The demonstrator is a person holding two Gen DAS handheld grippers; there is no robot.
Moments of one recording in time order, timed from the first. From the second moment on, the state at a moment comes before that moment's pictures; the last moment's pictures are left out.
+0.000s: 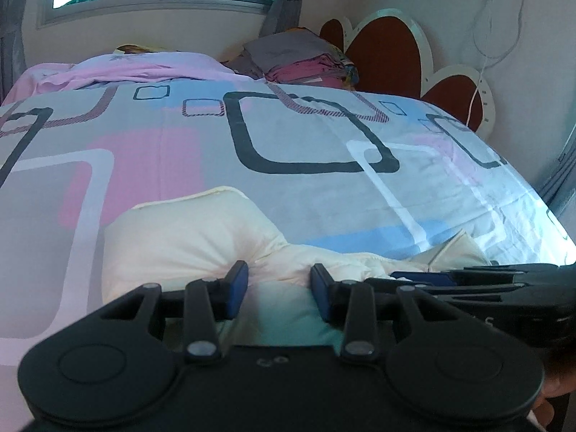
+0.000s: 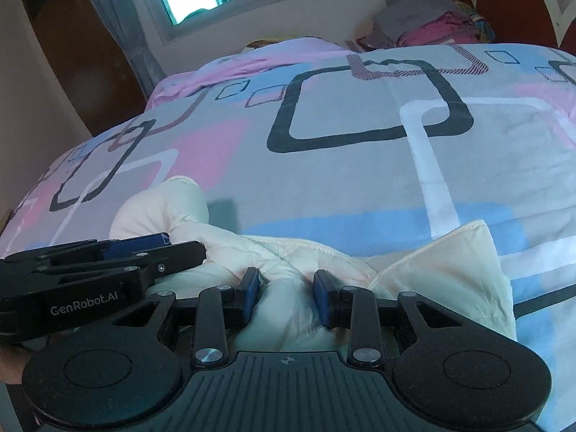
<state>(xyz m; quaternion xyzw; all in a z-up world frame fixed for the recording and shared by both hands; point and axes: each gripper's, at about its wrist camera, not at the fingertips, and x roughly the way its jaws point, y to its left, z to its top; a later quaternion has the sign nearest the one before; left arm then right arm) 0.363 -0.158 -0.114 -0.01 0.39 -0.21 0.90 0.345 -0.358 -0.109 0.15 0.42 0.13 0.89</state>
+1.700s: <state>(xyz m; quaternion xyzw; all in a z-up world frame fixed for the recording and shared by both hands) 0.176 -0.123 -0.086 0.02 0.43 -0.24 0.87 0.184 -0.359 -0.084 0.06 0.49 0.17 0.85</state>
